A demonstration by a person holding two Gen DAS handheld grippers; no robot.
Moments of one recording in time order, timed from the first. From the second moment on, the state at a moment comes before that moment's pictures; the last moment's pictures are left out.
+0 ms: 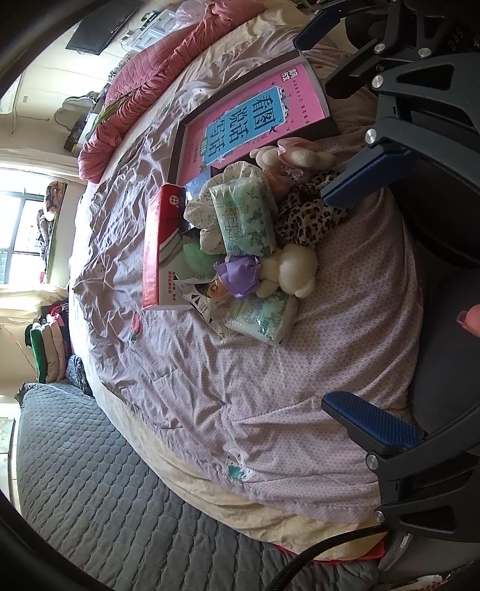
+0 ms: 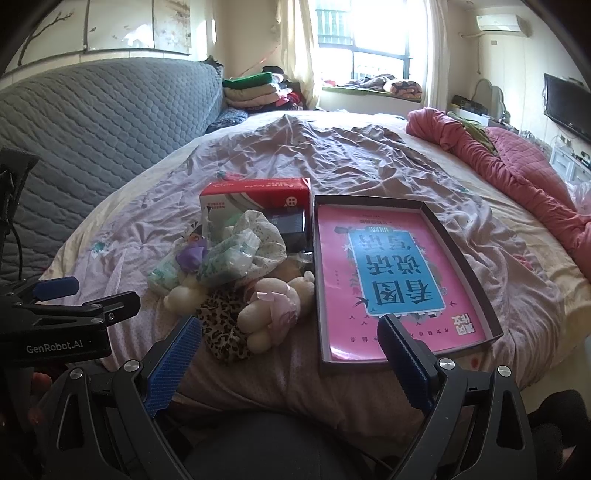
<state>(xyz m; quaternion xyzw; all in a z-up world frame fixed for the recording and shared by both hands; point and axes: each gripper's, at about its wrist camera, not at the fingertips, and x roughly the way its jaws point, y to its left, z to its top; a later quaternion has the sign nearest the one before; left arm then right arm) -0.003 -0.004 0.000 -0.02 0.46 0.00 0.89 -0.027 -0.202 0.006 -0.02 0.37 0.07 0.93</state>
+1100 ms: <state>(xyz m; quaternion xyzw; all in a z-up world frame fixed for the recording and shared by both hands) 0.000 -0.003 -0.006 -0.03 0.46 0.00 0.88 -0.020 -0.198 -0.003 -0.03 0.38 0.08 0.92</state>
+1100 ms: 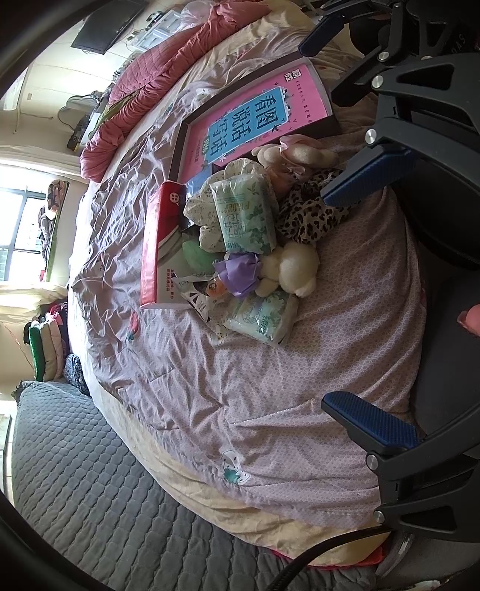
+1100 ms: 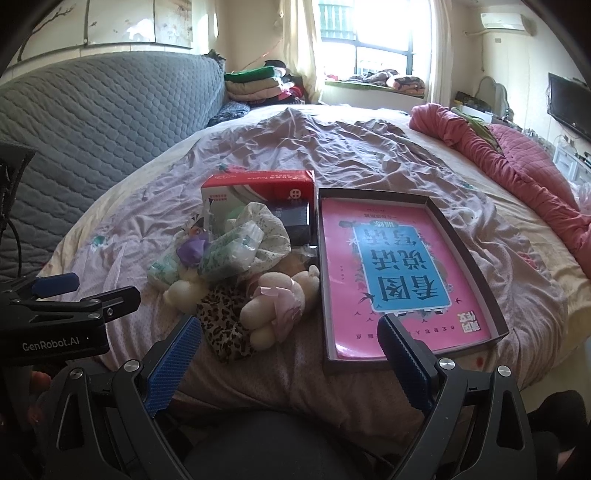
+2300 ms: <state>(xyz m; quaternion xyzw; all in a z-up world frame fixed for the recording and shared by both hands) 0.095 0.065 -0.080 -0.09 0.50 -0.01 0.86 0.046 -0.174 -0.056 -0.06 0.44 0.07 0.89</state>
